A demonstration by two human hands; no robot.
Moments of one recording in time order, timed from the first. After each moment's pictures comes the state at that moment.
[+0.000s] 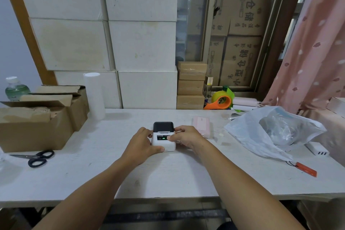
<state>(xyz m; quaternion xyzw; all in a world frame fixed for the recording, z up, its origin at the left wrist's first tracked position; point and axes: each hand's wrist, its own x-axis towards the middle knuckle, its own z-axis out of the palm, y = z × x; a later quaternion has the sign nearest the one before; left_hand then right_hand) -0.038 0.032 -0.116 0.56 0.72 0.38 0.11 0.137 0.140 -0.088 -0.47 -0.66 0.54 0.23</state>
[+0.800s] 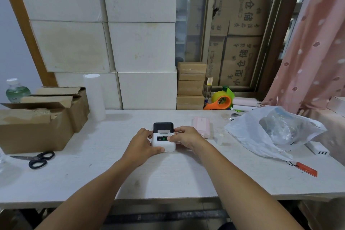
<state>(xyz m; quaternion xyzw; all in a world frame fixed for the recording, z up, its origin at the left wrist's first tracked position) -0.039 0.031 -0.118 0.56 0.73 0.38 0.11 0.138 0.142 -0.091 -0.46 -0.65 0.56 0.24</state>
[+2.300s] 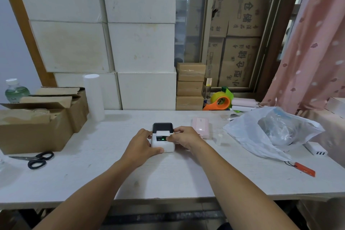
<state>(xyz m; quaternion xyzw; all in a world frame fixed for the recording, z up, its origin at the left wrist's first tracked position) -0.037 0.030 -0.118 0.56 0.73 0.38 0.11 0.132 0.144 -0.093 -0.48 -0.66 0.52 0.24</state>
